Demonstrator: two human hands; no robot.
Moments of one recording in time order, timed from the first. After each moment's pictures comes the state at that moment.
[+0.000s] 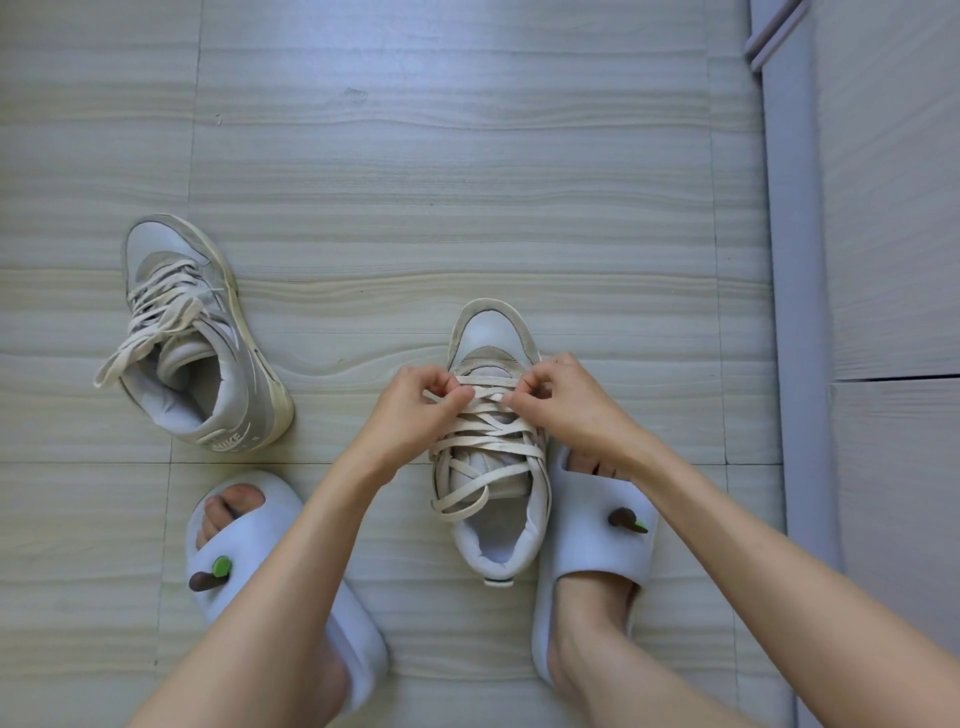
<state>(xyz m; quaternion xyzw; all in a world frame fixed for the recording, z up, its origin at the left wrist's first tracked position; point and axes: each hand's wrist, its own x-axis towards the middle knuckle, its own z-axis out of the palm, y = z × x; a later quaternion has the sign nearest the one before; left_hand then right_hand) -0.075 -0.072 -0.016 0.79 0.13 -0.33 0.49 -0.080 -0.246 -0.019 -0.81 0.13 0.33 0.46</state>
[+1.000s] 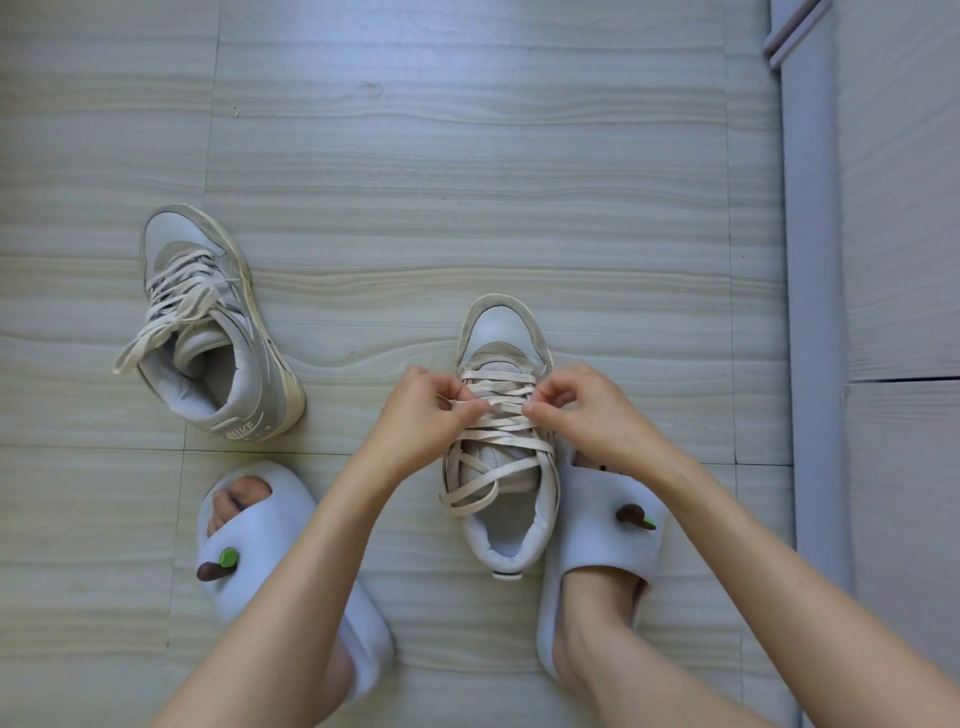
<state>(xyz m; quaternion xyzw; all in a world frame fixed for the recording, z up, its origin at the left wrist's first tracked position) -0.082 -0.071 -0.010 0.83 0.10 -0.34 0.42 -0.091 -0.250 -0.001 -0.82 0.11 0.32 0.45</state>
